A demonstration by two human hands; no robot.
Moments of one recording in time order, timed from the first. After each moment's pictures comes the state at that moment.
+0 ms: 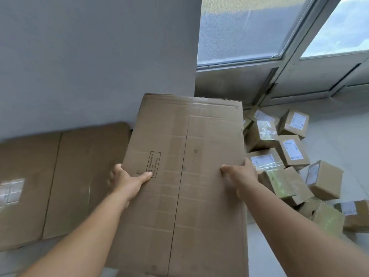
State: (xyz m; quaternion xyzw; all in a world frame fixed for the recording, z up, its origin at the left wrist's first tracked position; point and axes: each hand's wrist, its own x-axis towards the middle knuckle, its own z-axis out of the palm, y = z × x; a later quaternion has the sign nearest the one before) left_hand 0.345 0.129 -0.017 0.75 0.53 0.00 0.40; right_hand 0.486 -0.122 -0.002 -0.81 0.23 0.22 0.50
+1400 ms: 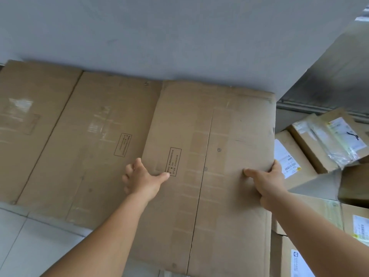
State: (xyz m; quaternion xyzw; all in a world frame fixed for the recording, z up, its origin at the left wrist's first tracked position) left_hand 0.397 0.213 -0.252 0.65 0.68 -0.06 0.33; right_hand 0.611 0.030 -0.276 -0.84 0.14 0.34 0.39
